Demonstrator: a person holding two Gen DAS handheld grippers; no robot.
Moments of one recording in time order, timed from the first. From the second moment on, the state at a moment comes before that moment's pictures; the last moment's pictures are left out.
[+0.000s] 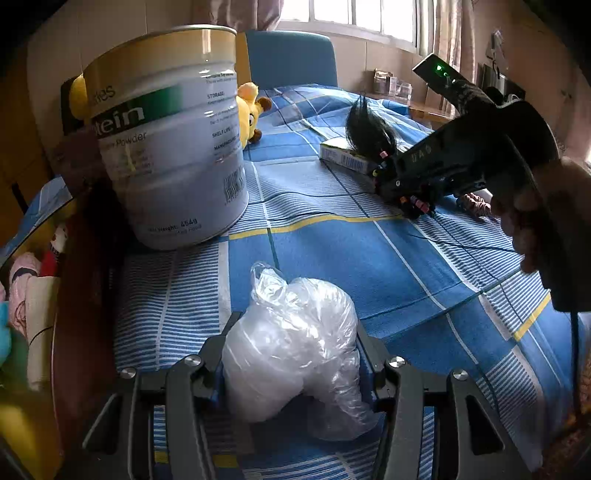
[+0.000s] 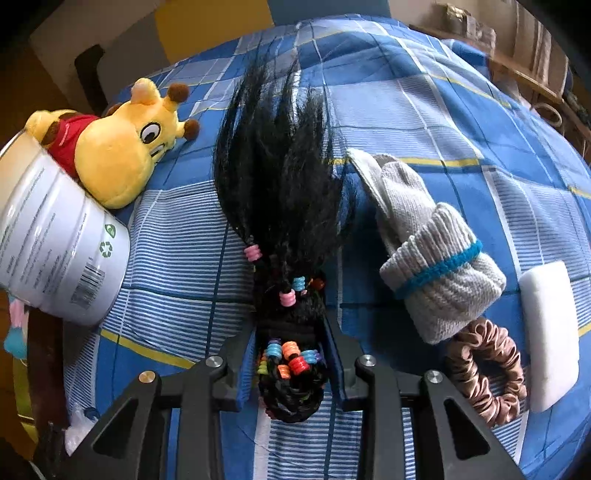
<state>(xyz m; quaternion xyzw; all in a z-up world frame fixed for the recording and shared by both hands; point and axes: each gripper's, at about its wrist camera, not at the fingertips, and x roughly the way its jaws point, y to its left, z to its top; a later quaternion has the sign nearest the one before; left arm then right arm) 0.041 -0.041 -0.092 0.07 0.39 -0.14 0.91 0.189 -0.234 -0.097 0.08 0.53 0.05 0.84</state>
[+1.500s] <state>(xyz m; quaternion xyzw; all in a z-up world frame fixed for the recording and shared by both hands) 0.016 0.231 -0.035 -0.23 0.43 0.04 0.87 0.184 -0.214 -0.099 -0.02 0.51 0.05 0.86</state>
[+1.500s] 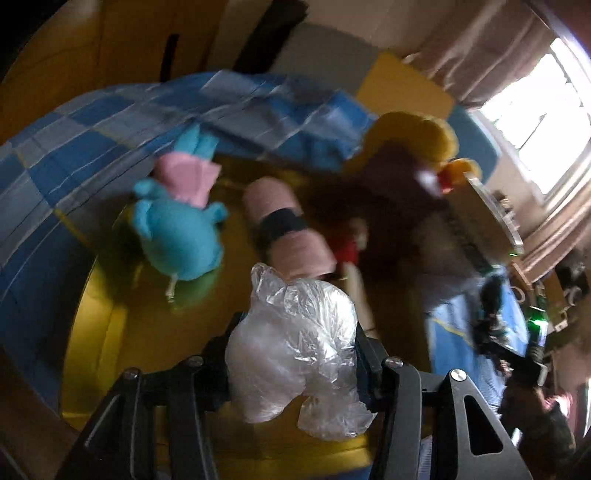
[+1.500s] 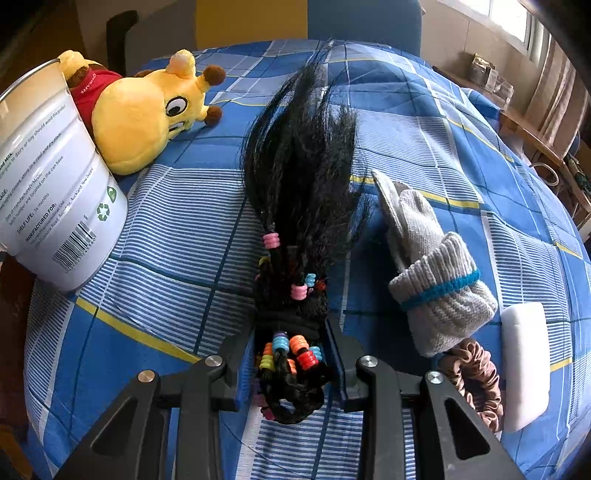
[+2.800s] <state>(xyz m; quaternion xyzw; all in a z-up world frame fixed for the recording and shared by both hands) -0.002 0.201 -0.025 -0.10 0.40 0.10 0.90 0.171 -0.233 -0.082 0.05 0.53 0.05 0.85</state>
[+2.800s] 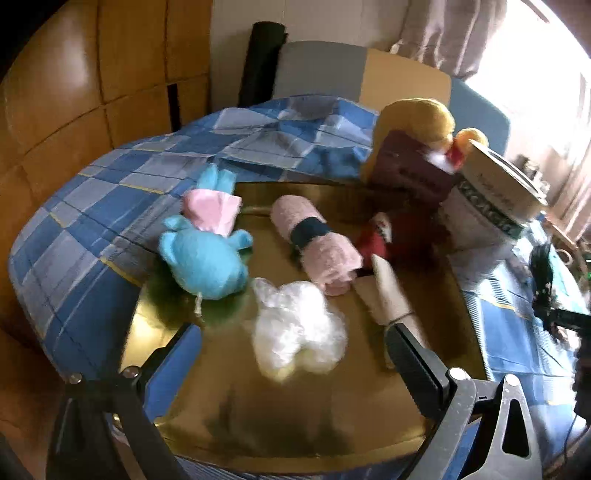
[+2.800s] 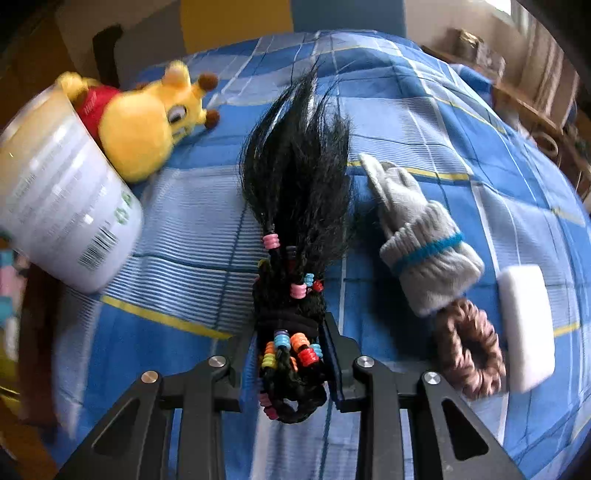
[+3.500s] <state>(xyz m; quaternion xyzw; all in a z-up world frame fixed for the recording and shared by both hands) -0.016 0.199 -0.018 -0.11 0.39 0.06 0.91 0.276 -0.218 0.033 0.07 0.48 -0.04 0.87</state>
